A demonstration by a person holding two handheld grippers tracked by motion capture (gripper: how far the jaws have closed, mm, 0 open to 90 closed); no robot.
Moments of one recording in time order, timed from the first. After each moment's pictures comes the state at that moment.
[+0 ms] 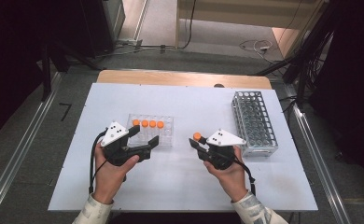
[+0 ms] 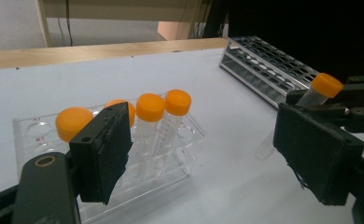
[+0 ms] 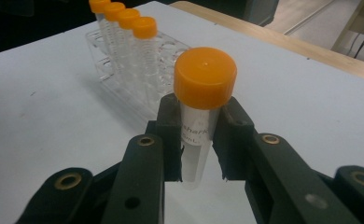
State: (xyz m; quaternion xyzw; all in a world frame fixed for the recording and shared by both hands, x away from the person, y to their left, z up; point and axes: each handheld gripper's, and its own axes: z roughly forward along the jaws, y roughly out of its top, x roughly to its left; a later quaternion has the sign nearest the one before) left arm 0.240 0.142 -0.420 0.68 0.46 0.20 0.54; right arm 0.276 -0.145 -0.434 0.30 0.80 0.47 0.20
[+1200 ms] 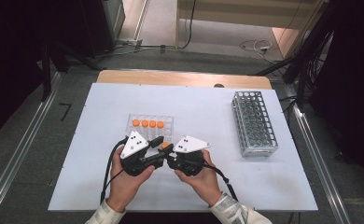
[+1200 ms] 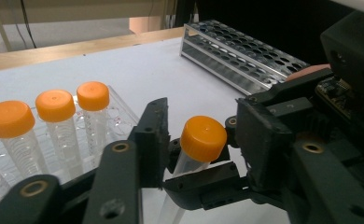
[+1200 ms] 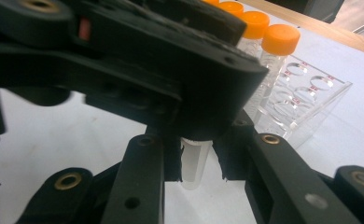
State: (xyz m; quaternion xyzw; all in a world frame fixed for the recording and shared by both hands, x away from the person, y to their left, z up) left arm 0.227 0.104 -0.428 0.71 0.40 0.19 0.54; right arm 0.261 -0.073 -0.445 0.24 0.83 0.48 0.14
